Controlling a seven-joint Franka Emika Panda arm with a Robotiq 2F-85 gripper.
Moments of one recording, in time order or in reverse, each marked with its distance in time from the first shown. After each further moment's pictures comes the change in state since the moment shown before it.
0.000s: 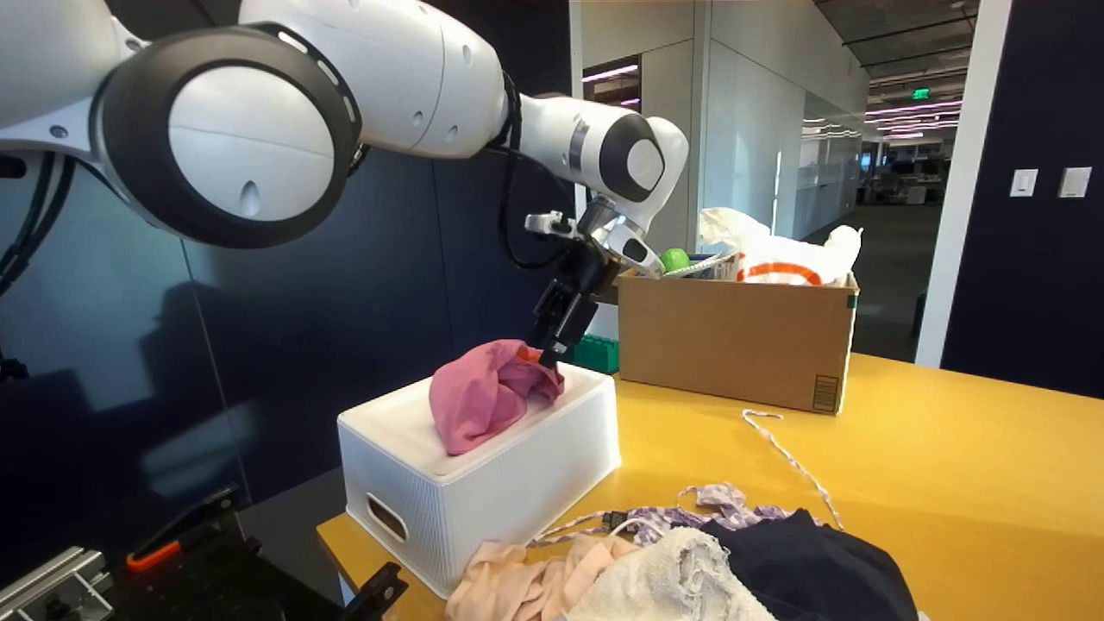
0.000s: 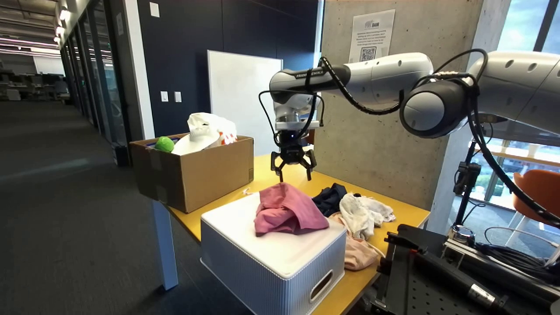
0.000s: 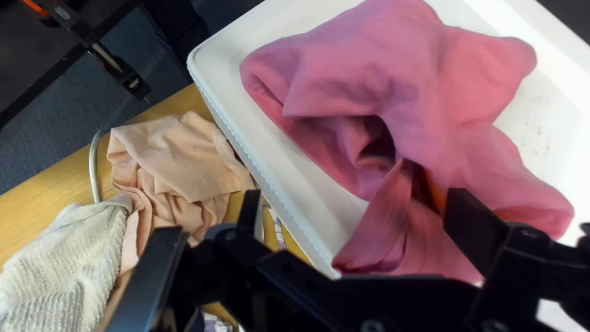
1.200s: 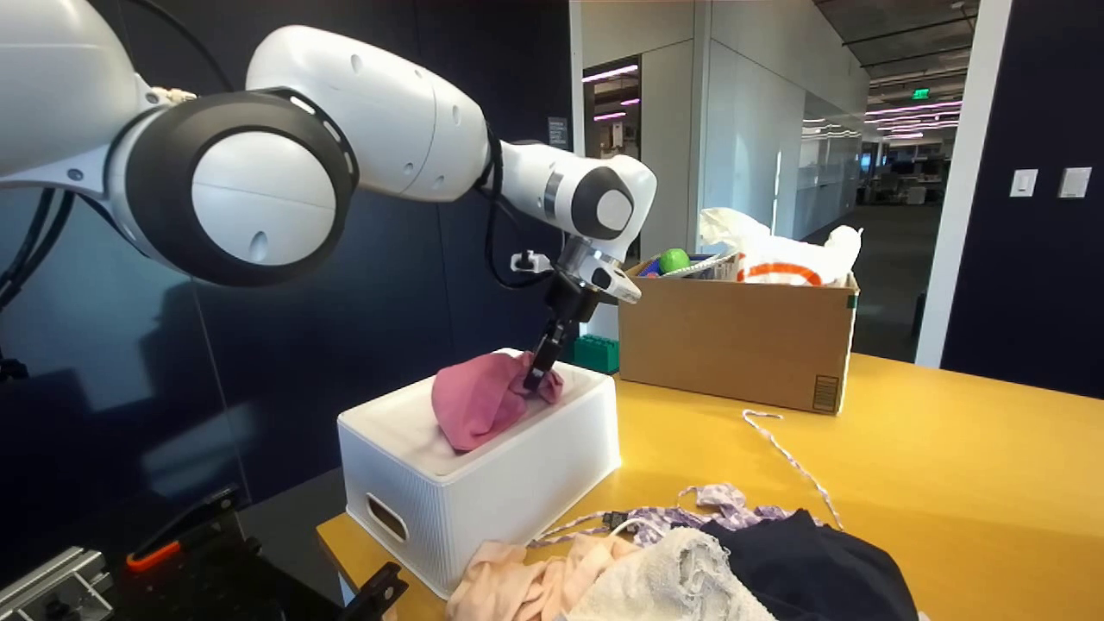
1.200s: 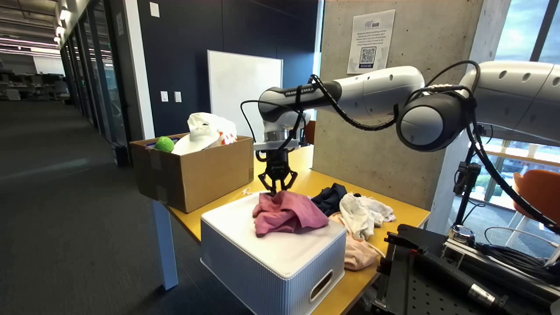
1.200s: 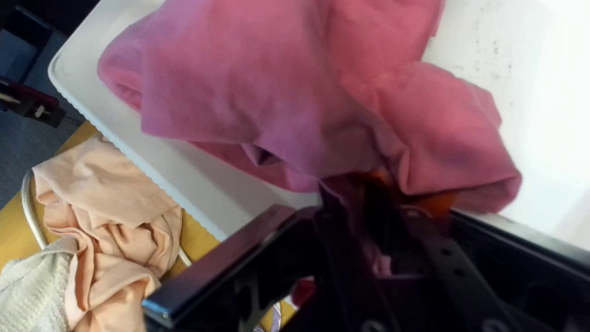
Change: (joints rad) arm 0.060 0.074 0.003 0.005 0.002 0.192 0.291
